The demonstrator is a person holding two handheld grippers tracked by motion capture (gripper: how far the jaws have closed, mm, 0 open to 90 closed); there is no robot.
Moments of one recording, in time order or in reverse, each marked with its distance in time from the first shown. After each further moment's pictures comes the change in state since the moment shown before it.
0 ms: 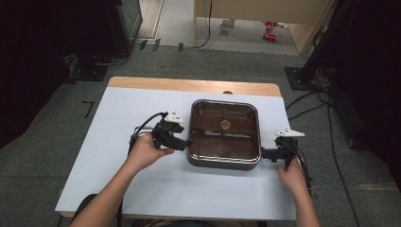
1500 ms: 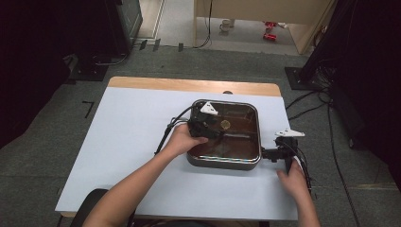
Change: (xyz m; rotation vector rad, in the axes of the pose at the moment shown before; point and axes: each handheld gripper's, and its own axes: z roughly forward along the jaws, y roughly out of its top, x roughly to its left) left arm -0.012 0.057 0.093 -0.091 -0.089 0.049; right arm 0.000 0.000 0.000 -0.001 0.000 -0.001
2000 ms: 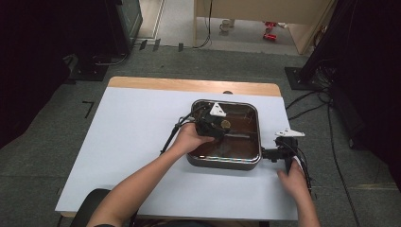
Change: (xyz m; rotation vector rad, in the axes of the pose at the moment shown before) left arm -0.011 0.010 0.015 -0.001 0.062 0.095; right arm 0.000 0.000 0.000 0.000 0.000 0.002
